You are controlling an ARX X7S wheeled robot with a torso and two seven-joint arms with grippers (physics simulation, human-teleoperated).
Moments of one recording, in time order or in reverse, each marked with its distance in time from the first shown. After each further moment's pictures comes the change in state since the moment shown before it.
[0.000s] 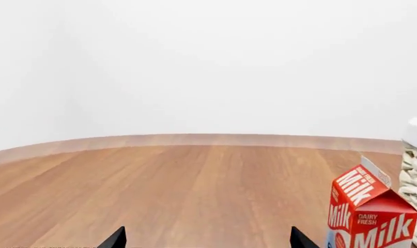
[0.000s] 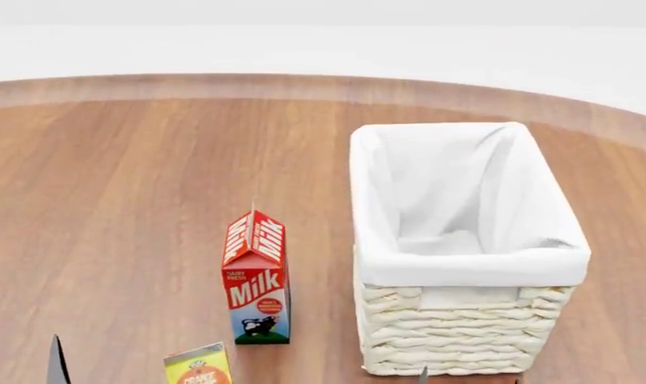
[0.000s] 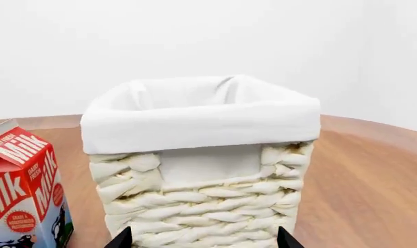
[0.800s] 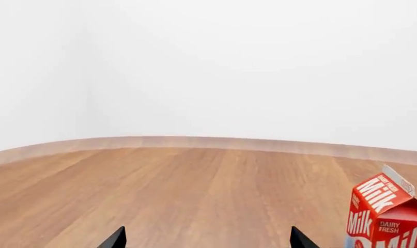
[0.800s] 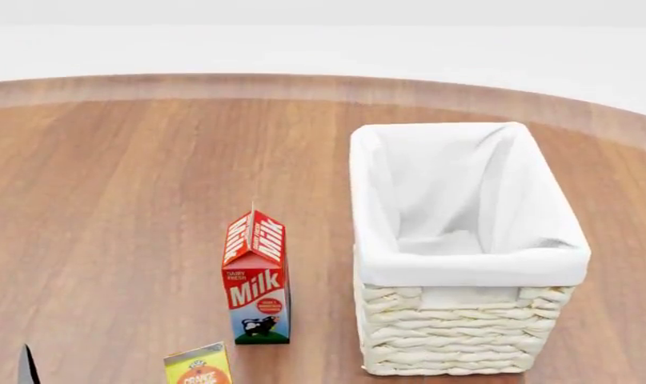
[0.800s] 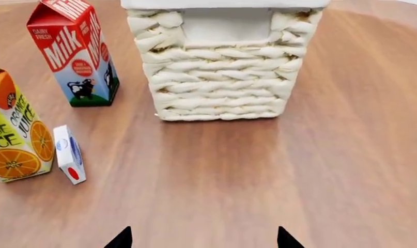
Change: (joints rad) left arm 0.062 -0.016 -0.031 0.029 -0.026 0.051 -0.041; right arm -0.472 0.310 0.146 -0.733 0.400 0.642 0.080
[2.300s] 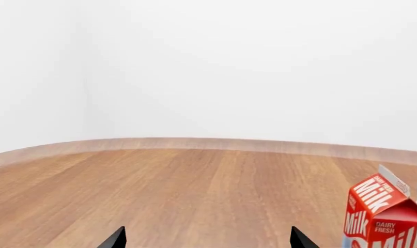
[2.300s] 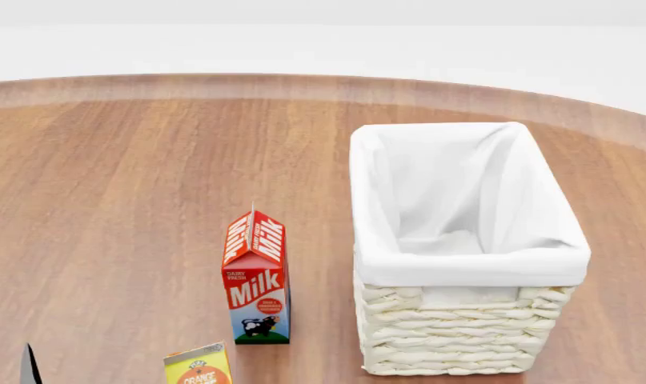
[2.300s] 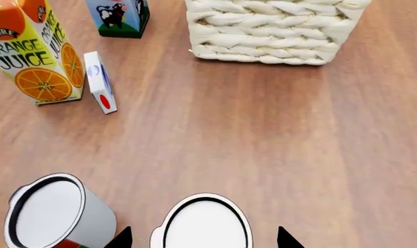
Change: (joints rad) left arm 0.000 -0.032 0.031 0.015 -0.018 -0.004 -0.035; right arm 0.020 0.062 -0.084 -0.031 0.075 0.177 0.033
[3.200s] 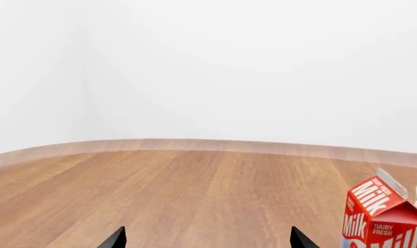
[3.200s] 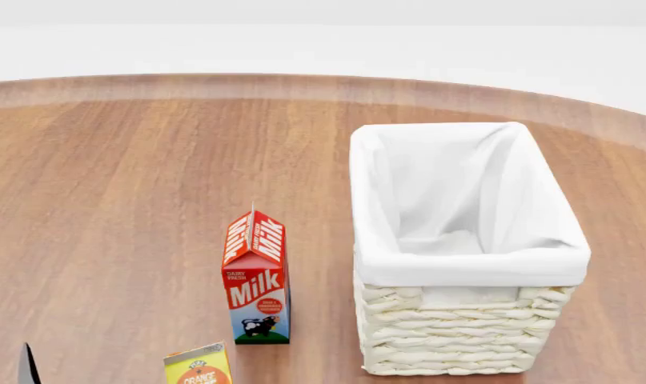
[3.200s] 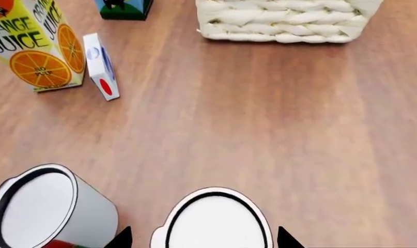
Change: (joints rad) left arm 0.005 -0.017 0.012 0.015 -0.014 0.001 -0.019; right arm 0.058 -0.019 -0.059 0.140 -0.016 -0.054 -0.066
